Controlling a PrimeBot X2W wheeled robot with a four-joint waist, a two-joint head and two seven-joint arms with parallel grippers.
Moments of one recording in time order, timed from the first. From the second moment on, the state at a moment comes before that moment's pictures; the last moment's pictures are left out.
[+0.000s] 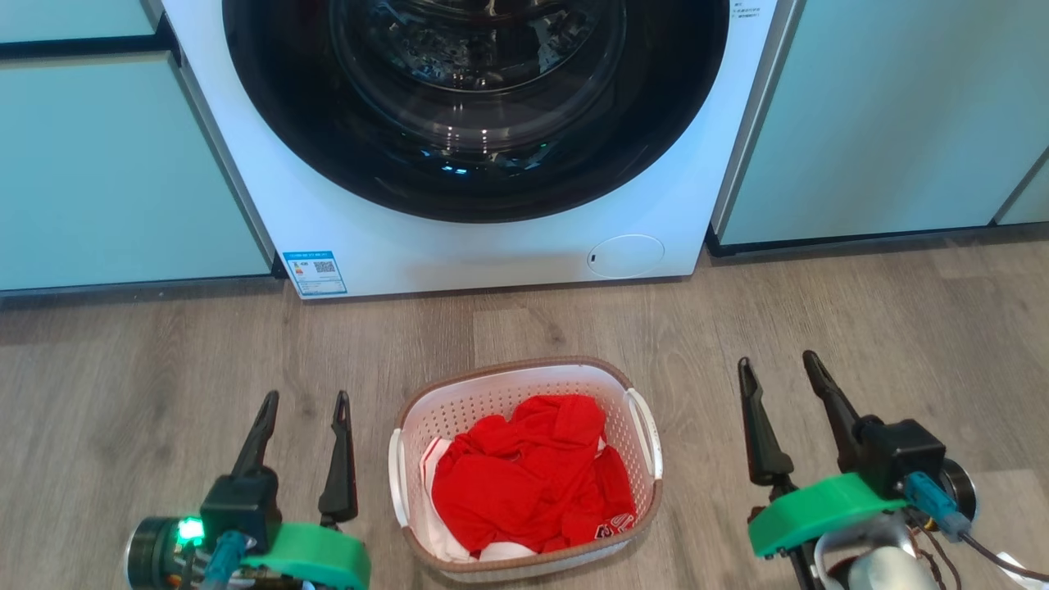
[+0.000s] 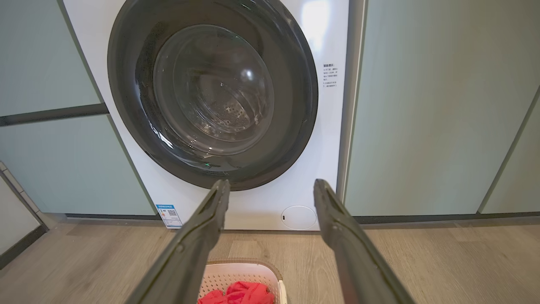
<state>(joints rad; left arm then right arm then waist) 0.12 0.07 -0.18 0.05 -0.08 0.06 -0.25 0.03 -0.04 0.15 0.09 0.20 0.12 -0.25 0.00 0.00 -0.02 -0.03</state>
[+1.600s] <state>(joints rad) 0.12 0.06 -0.15 0.13 -0.09 0.03 -0.25 0.02 -0.04 0.15 0.15 0.20 0.12 -0.25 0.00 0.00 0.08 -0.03</state>
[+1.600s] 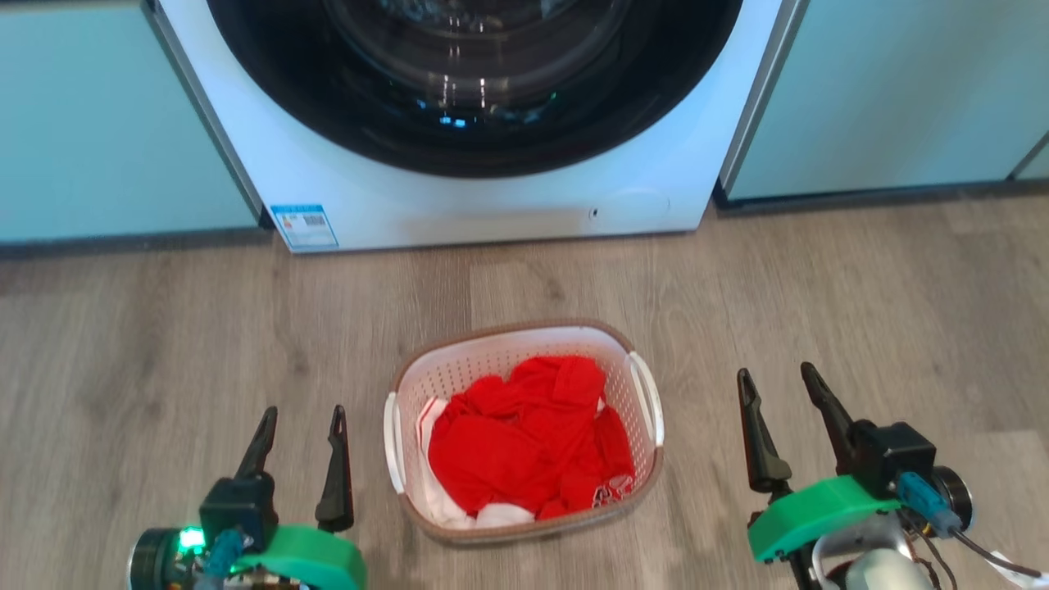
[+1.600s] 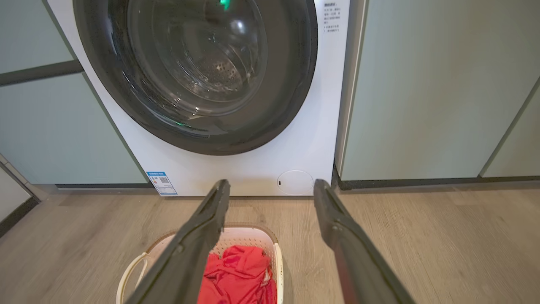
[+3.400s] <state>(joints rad) -0.67 0.03 -0.39 0.86 -0.39 0.03 -0.25 -0.68 -0.06 0.15 0.70 0.20 0.12 -0.25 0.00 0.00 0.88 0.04</state>
